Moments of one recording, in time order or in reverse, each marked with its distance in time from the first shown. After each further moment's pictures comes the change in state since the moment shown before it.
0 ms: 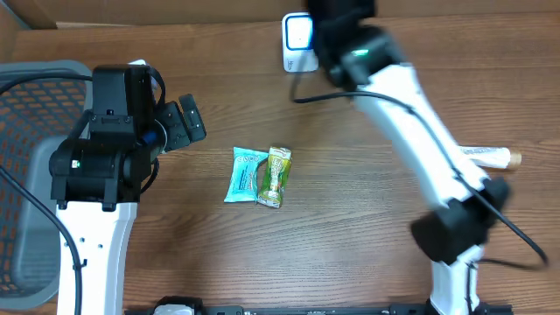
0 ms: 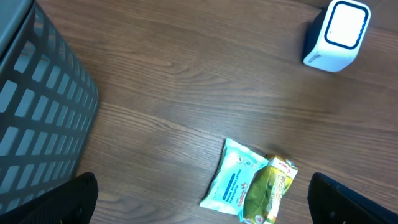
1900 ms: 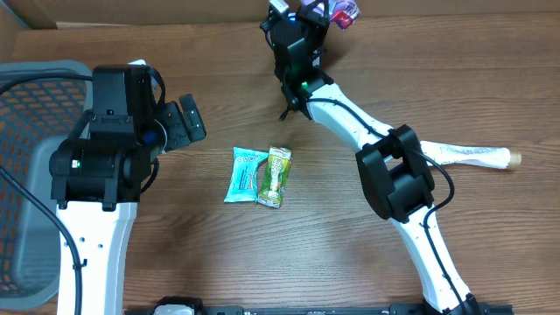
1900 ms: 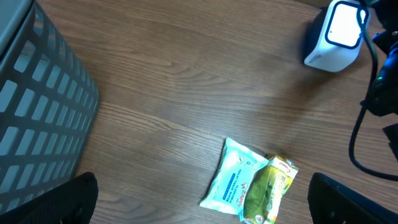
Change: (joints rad) left arm 0.000 0.000 0.000 0.000 0.000 0.000; right arm -0.015 0.404 -0.119 0.800 0.151 -1.152
